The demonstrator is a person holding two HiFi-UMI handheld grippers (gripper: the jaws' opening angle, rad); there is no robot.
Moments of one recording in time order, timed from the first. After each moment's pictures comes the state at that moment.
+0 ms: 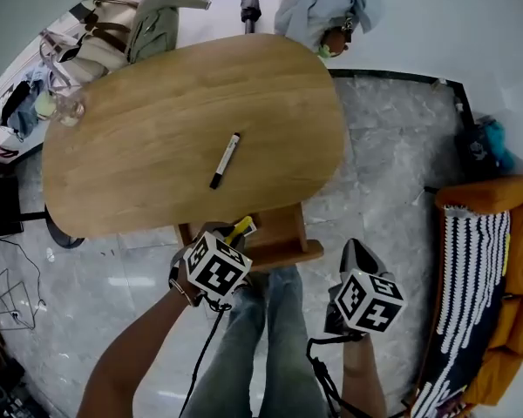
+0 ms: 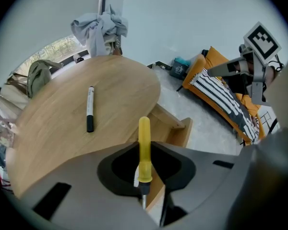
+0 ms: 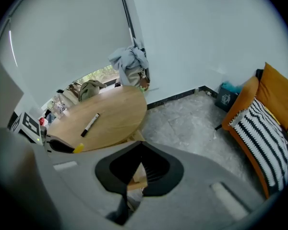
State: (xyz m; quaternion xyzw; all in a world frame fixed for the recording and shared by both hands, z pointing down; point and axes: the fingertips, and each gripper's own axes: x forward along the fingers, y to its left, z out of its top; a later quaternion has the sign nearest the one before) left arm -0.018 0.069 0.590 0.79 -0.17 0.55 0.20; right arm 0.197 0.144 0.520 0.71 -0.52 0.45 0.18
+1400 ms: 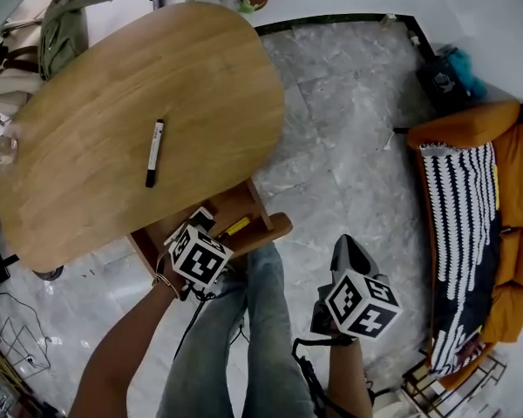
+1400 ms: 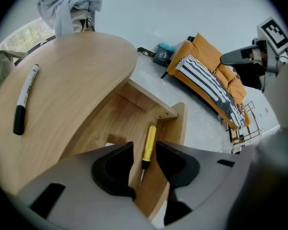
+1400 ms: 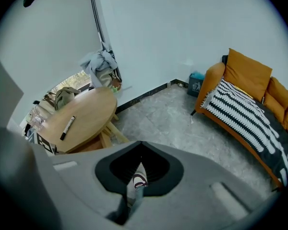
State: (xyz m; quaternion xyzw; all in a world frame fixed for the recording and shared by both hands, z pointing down) left arm 0.027 0.119 0.677 0.78 -0.05 0.59 0.21; right arm 0.235 0.225 0.544 0.77 -0.39 0.48 0.13
